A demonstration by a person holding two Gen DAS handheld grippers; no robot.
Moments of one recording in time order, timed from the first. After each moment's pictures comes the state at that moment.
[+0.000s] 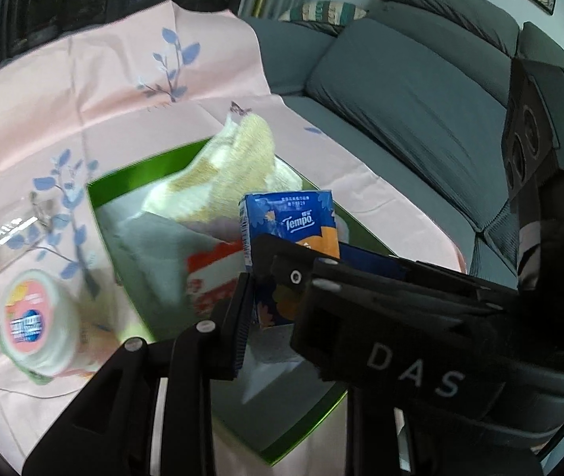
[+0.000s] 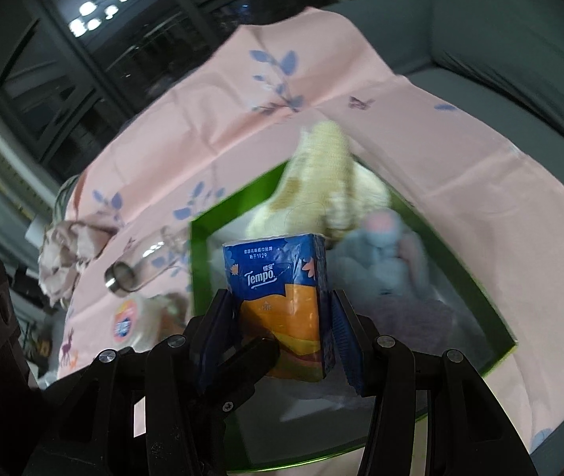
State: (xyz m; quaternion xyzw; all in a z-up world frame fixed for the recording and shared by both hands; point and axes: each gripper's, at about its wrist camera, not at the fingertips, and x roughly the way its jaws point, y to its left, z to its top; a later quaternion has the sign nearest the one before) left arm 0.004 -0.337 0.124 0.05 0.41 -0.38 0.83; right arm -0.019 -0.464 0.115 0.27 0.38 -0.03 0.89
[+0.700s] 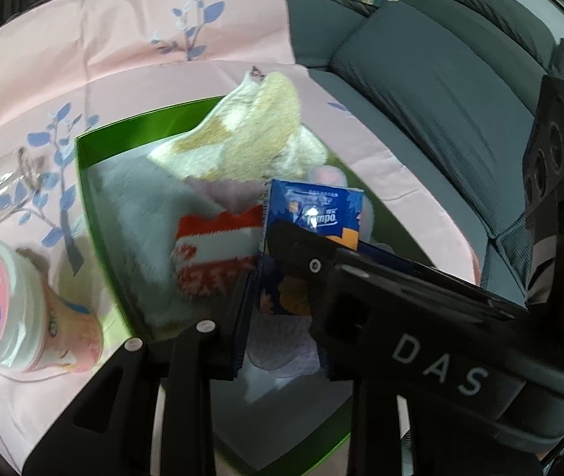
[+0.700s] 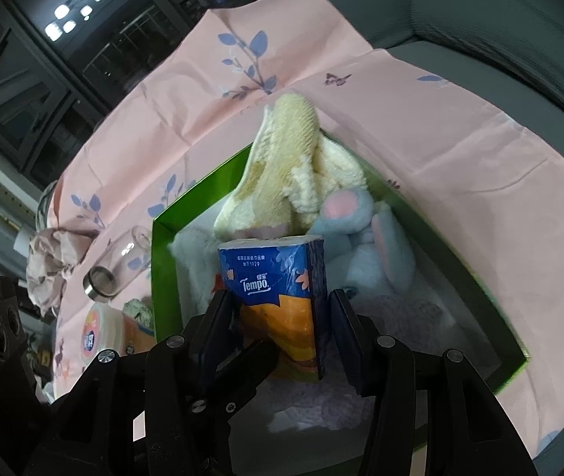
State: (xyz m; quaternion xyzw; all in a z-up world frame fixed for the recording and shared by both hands) left arm 0.026 -0.344 0.097 0.02 0.47 -0.34 0.81; right arm 0.003 -0.478 0.090 0.29 0.40 -0.04 0.87
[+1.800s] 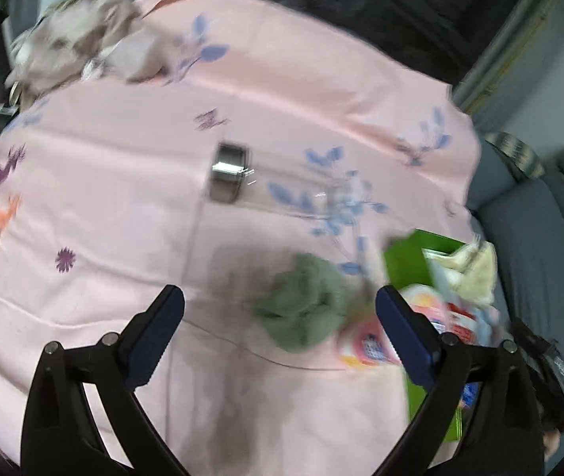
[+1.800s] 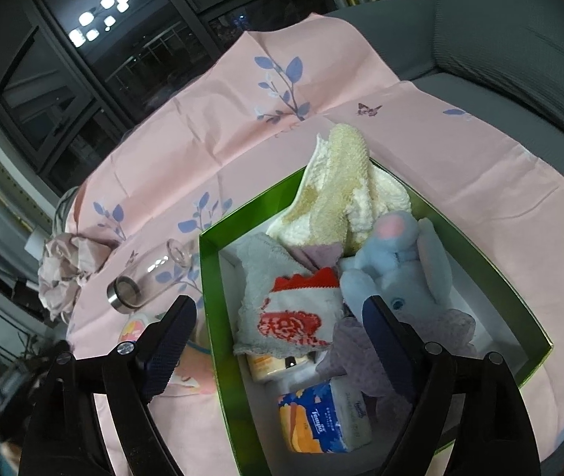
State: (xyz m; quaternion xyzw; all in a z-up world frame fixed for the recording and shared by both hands) left arm 0.071 -0.079 0.109 -0.17 0.44 -0.08 0.88; right arm 0.000 -0.447 0.116 0.27 0.35 -0.03 0.89
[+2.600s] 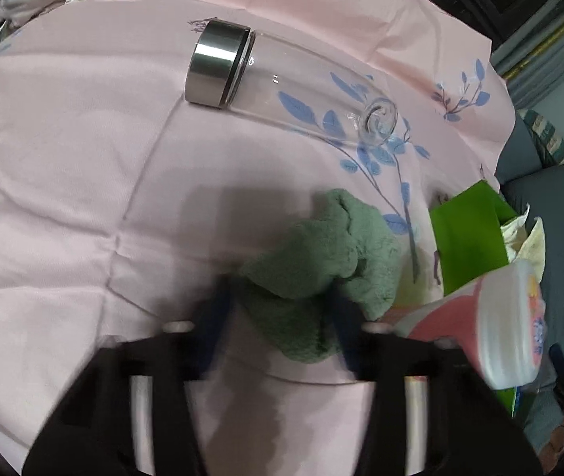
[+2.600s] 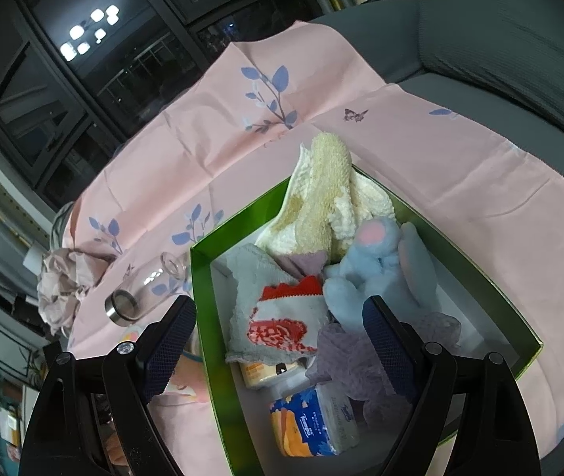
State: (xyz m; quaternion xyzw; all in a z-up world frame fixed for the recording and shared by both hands) left arm 0.103 -0.114 0.030 -0.18 0.51 -0.09 0.83; right arm -0.008 -0.456 0.118 0.29 0.34 -0.05 0.89
